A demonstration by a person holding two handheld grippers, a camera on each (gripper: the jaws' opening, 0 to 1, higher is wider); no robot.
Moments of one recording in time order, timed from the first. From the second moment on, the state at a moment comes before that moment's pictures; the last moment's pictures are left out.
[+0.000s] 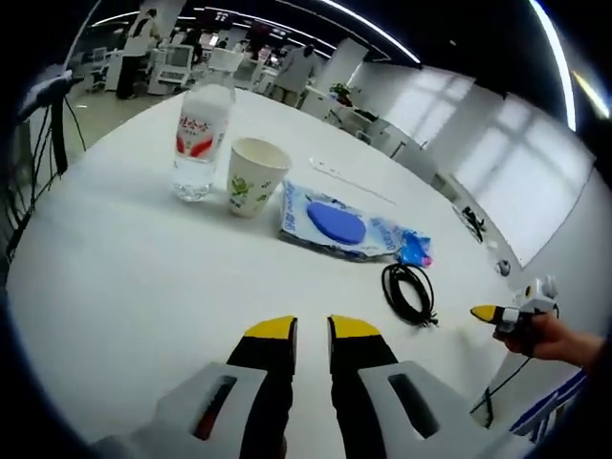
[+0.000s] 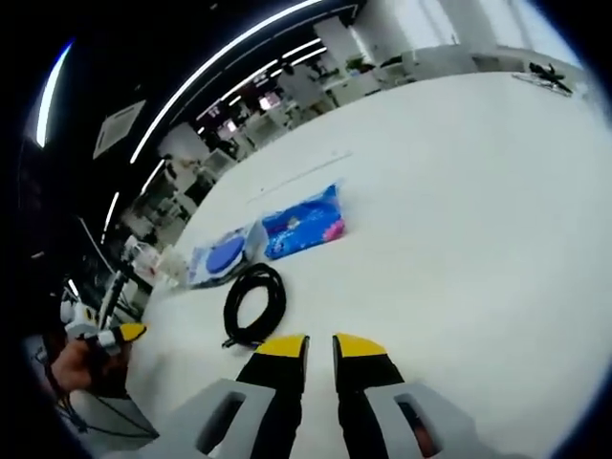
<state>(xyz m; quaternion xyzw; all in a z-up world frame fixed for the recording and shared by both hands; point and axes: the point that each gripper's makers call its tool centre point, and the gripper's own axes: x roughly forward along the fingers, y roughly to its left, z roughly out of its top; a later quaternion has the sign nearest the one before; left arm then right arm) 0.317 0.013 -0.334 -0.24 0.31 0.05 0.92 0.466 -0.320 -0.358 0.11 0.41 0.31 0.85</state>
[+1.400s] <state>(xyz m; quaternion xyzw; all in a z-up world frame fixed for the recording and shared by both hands) 0.284 0.077 -0.265 -0.07 0.30 -0.05 0.95 0.430 -0.281 -0.292 -0.17 0.31 0.50 0.79</state>
